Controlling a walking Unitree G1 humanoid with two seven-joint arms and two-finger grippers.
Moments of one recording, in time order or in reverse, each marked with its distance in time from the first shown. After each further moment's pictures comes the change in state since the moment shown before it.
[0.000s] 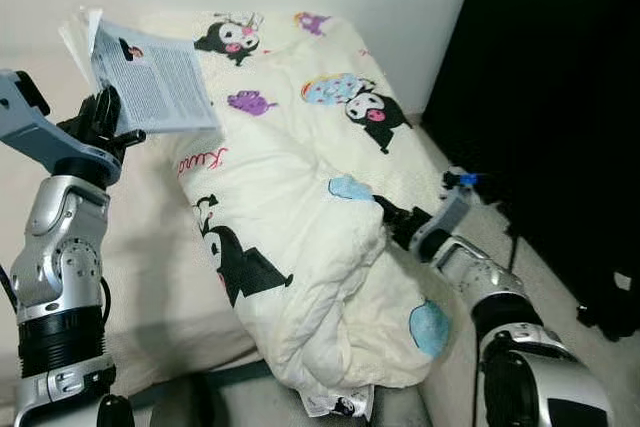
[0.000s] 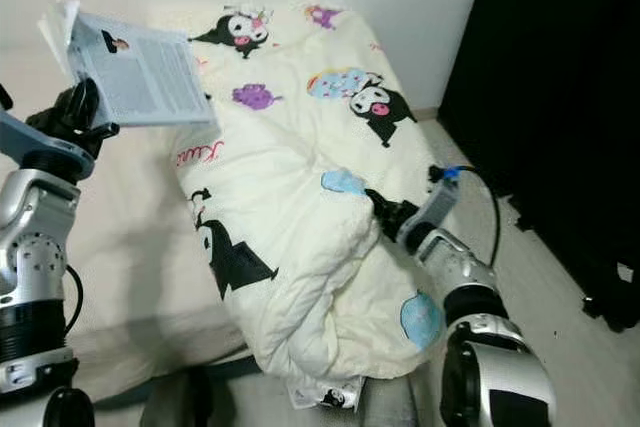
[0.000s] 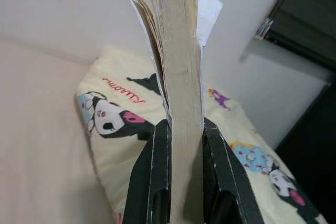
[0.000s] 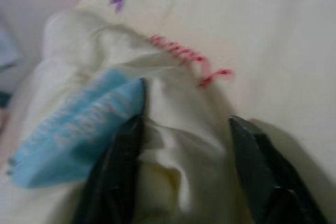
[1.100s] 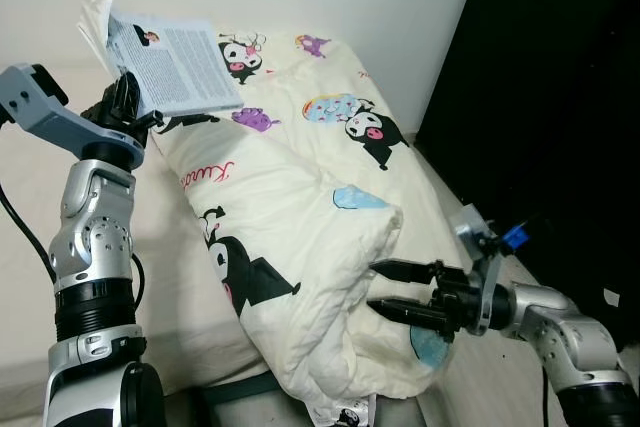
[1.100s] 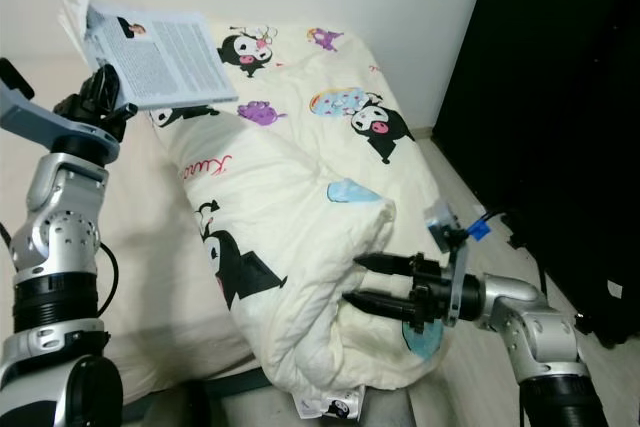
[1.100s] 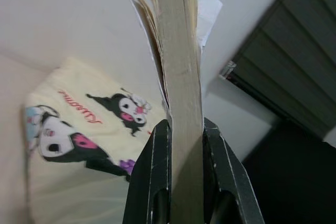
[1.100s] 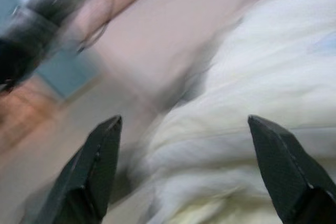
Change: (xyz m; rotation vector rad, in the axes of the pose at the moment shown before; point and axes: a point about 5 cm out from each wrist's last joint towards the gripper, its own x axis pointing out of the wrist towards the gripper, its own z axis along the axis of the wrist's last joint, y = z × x) left arm 0.021 -0.017 -0.014 -0.190 -0.043 -0.007; right arm -0.082 0.013 0.009 -0.384 0.128 0.514
